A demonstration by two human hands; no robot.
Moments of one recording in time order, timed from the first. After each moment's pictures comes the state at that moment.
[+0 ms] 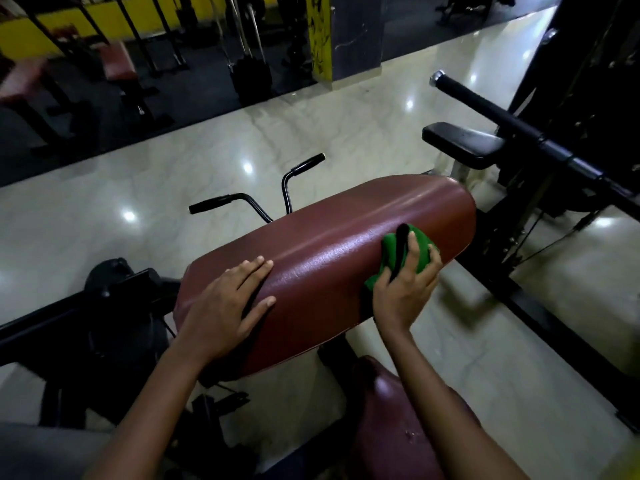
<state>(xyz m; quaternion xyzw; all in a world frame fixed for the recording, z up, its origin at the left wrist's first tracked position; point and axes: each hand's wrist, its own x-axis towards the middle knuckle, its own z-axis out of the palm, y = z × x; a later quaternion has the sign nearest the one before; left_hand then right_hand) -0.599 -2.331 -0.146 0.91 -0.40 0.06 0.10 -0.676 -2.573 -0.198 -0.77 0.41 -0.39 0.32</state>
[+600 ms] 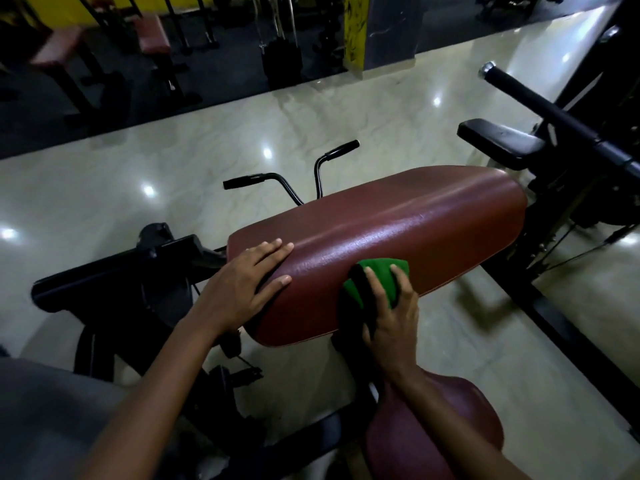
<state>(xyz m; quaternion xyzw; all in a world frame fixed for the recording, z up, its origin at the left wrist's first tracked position) -0.592 -2.276 -0.149 0.91 -0.39 0.02 0.17 -0.719 -2.491 -0.231 -0.92 0.11 -0.31 0.20</state>
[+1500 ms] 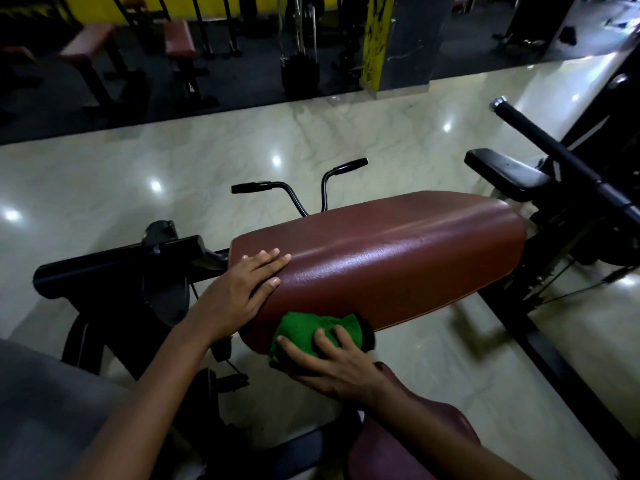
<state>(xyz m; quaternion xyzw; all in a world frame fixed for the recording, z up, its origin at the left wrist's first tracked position) -0.596 -2.275 -0.151 0.90 -0.34 -0.02 0.26 -0.715 -2.471 -0.235 -0.88 -0.35 -0.31 -0.09</state>
